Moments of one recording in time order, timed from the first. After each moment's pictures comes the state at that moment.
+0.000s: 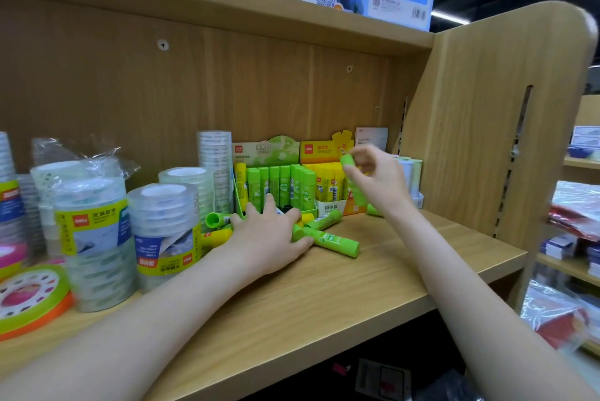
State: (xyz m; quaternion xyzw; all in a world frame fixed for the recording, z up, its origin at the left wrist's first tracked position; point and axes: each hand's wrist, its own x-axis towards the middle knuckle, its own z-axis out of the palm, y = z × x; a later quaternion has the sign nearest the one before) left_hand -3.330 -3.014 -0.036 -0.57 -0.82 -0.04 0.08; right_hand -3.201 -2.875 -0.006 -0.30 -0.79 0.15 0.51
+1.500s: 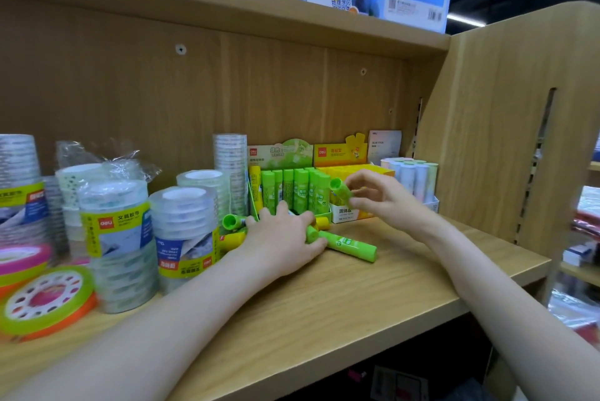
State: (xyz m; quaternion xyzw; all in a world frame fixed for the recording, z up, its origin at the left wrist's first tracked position) left_hand -3.330 -3.020 -0.031 -0.57 -0.81 -0.05 0.08; right_hand -3.192 -2.872 -0.020 -0.13 -0.89 0.29 0.34
